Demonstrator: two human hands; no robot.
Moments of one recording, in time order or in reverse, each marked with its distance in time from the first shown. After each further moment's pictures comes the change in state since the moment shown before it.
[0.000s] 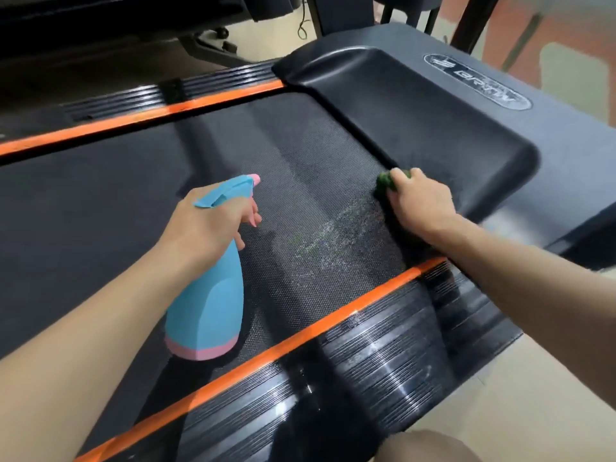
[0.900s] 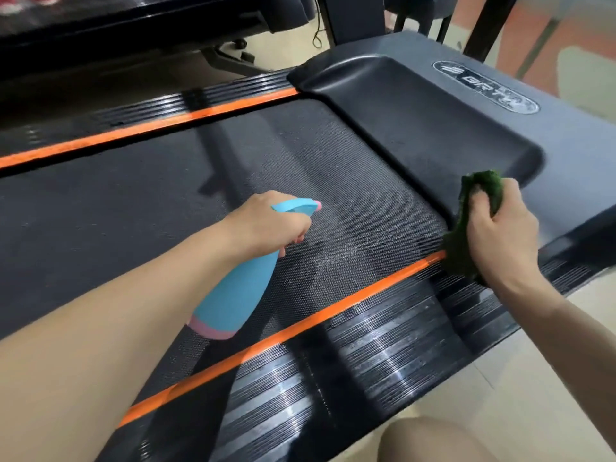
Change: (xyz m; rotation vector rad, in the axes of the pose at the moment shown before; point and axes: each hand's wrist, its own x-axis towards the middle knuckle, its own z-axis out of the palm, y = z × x) left_hand -0.001 0.019 0.028 0.375 -0.249 0.016; right_hand -0.100 0.025 -0.069 0.692 0.246 0.453
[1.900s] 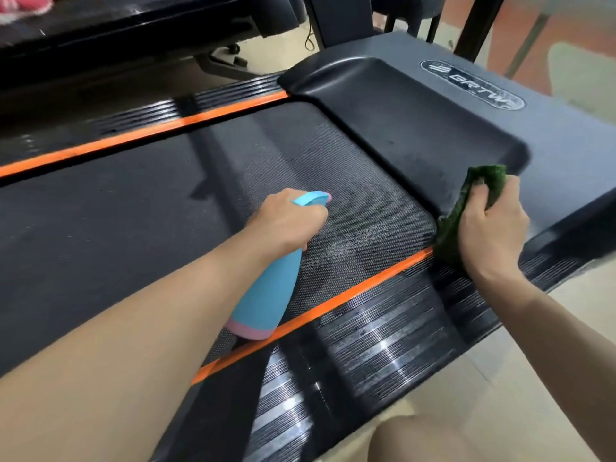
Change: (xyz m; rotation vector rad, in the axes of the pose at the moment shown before) left_hand 0.013 0.030 0.033 -0.059 0.106 -0.091; right_hand 0.011 0.016 0.009 0.098 0.165 0.057
